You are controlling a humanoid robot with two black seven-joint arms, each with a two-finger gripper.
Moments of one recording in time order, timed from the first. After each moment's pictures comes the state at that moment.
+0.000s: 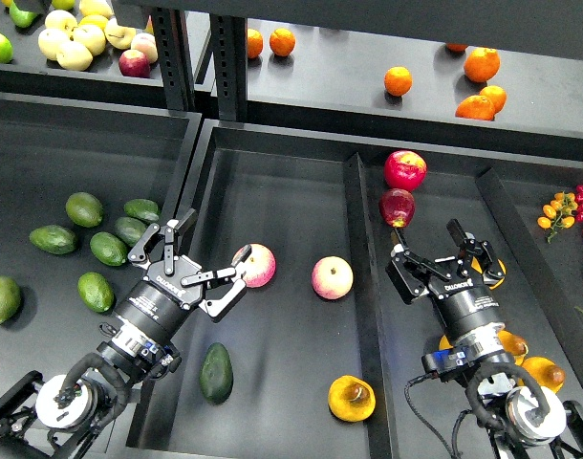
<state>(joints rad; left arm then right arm) 0.13 0.00 -1.24 -1.35 -0.19 -0.49 0.22 0.04 0.01 1.29 1.31 0.35 0.21 -0.21</state>
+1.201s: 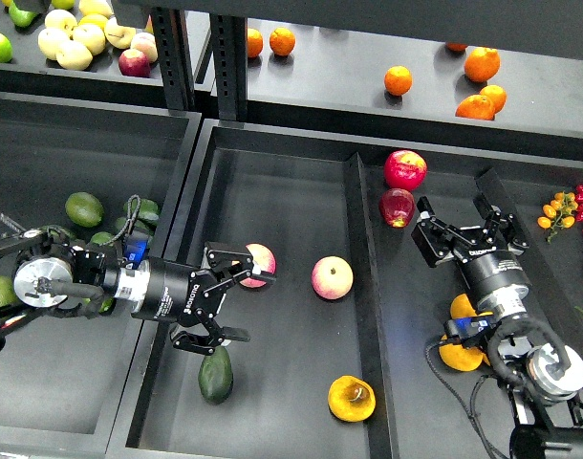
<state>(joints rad) -0.55 0.57 -0.56 -1.36 0.21 -0.49 0.49 0.19 0.02 1.40 1.20 0.35 0.09 -0.21</state>
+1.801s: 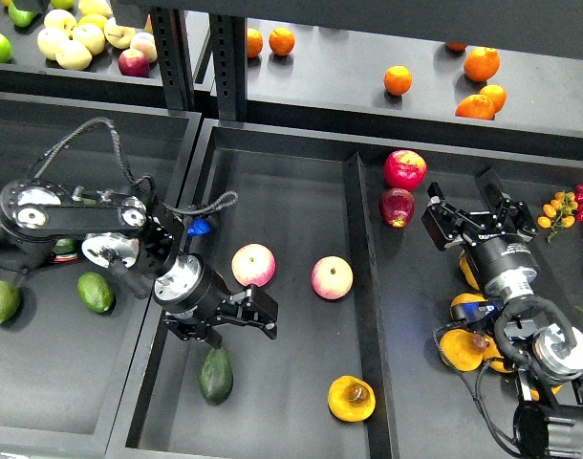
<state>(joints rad) -1.16 0.44 0.18 -1.31 0.41 -0.49 0.49 0.27 0.01 1.43 1.14 0.35 0.09 -0.21</state>
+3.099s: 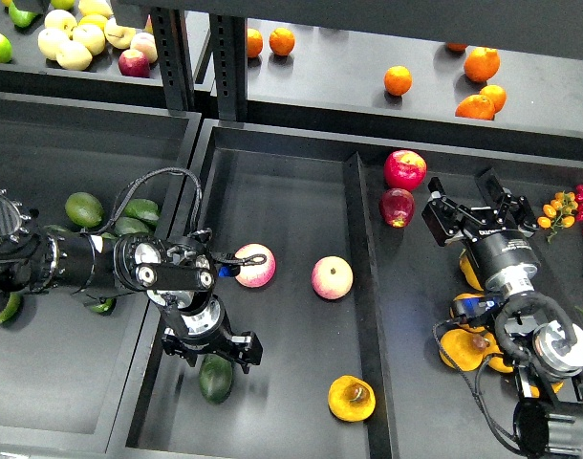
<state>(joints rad) -1.09 0.07 0.46 -0.85 0.42 -0.49 0.49 0.27 0.02 1.43 1.14 0.36 0.10 -0.21</state>
